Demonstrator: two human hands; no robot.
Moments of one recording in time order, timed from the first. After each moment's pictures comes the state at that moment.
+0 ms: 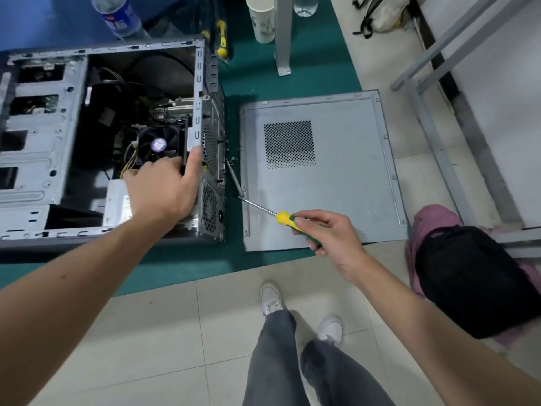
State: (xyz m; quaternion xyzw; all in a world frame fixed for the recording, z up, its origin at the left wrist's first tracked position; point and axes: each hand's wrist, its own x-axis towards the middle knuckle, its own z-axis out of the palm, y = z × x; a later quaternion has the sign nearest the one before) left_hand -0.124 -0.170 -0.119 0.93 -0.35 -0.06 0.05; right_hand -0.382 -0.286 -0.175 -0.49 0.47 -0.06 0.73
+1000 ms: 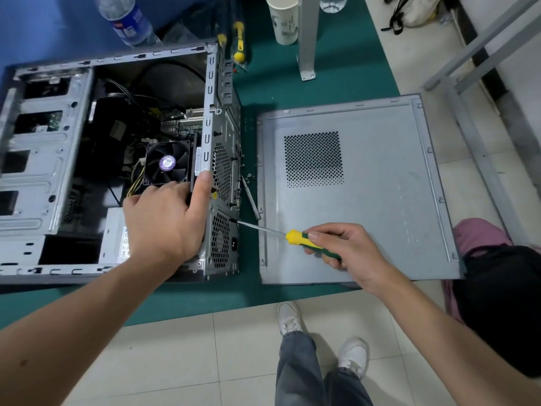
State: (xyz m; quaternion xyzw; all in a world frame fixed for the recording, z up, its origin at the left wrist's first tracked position) left_hand -0.124 -0.169 -0.122 0.93 -0.36 -0.04 0.05; right_hand -0.354 -0.320 -0.223 -0.49 0.38 -0.02 0.78
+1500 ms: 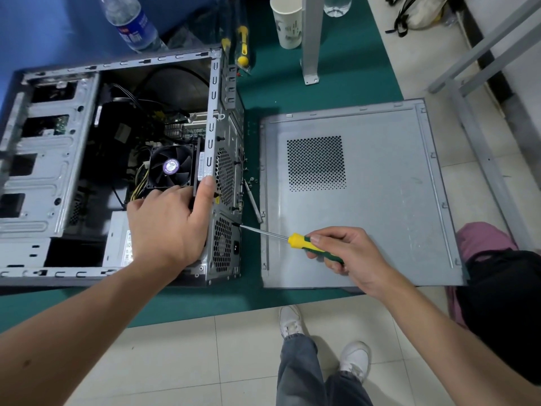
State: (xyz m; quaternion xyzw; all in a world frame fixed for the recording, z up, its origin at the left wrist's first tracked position) left_hand -0.125 -0.169 -0.122 0.93 -0.36 -0.05 0.04; right_hand -0.354 -0.324 -0.227 -0.48 0.38 -0.01 0.79
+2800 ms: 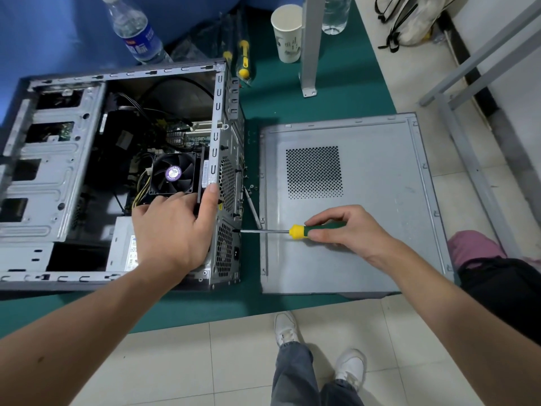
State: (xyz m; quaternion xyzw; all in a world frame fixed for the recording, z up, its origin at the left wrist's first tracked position) left_hand -0.123 -0.168 -0.121 0.93 -0.35 -0.07 0.04; right_hand -0.330 -0.365 -0.200 -0.59 0.37 0.03 0.71
